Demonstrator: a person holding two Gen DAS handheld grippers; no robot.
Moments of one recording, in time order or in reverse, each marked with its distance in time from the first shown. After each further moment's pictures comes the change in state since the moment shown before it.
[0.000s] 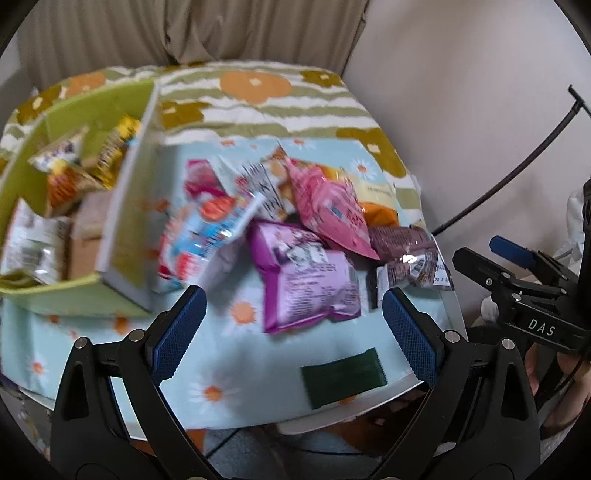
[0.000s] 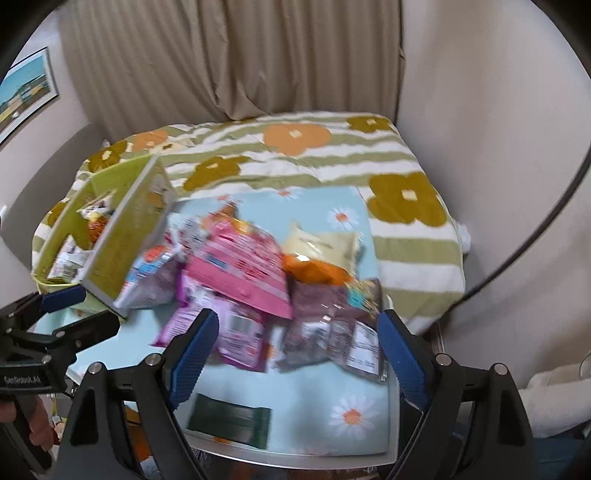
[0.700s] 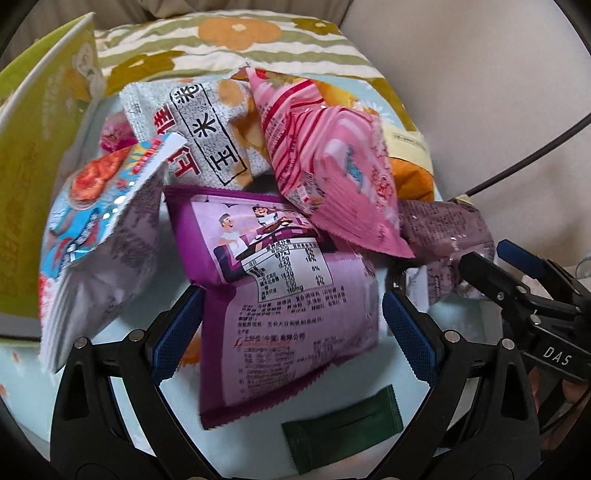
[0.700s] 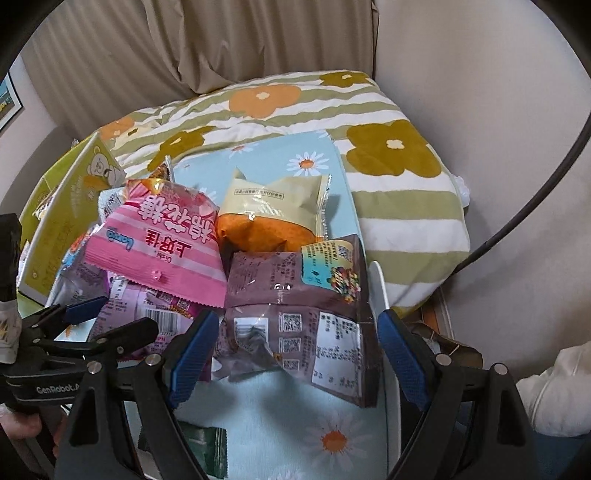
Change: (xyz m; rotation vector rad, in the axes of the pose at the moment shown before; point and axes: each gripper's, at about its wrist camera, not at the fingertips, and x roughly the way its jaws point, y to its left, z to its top) left arm 0.124 -0.011 0.010 0.008 0.172 -0.021; right arm 0.082 -0.039 -0.012 0.092 0.117 -0.020
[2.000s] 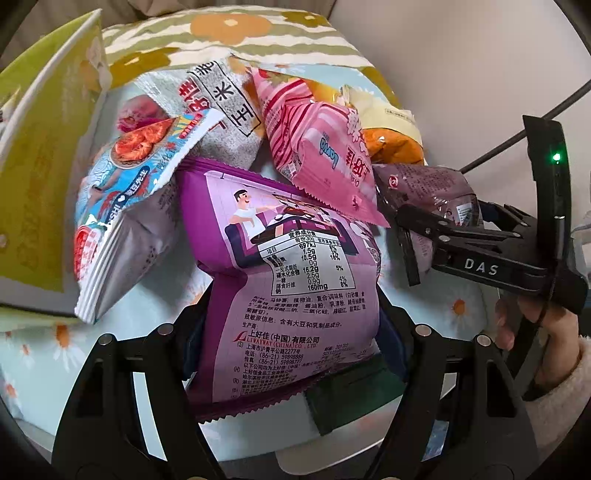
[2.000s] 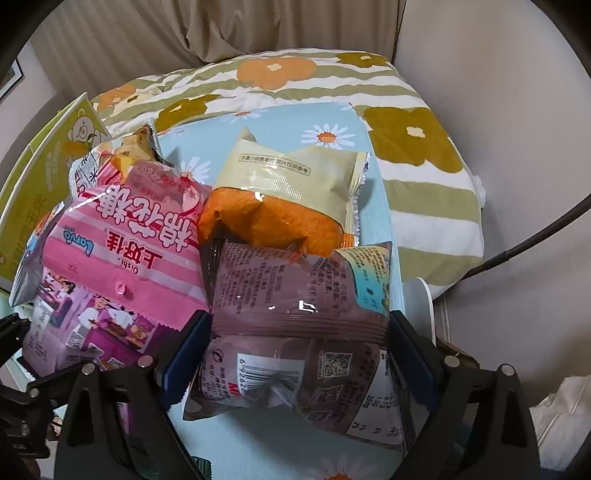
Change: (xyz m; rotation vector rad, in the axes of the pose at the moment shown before) left arm -0.028 0.011 -0.023 0.040 0.025 -0.027; right arm 0.052 0.013 0.010 -0.088 0.080 -0.024
